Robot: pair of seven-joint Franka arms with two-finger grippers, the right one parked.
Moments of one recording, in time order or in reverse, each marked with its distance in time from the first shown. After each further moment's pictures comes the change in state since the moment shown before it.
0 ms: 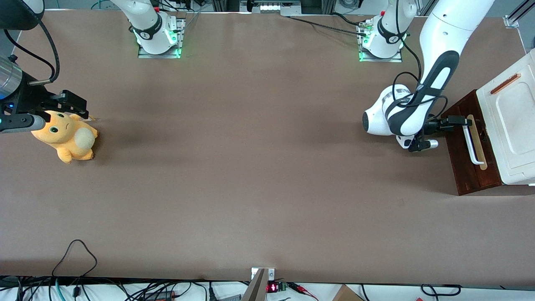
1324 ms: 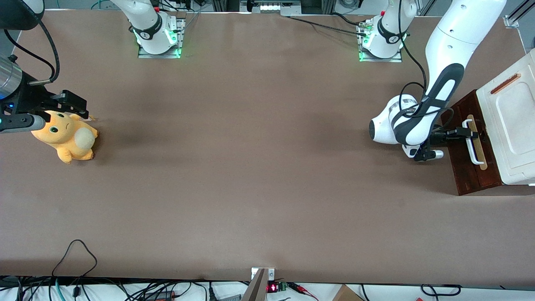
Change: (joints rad) arm 0.038 0.076 0.021 0.074 0.102 0.037 0.002
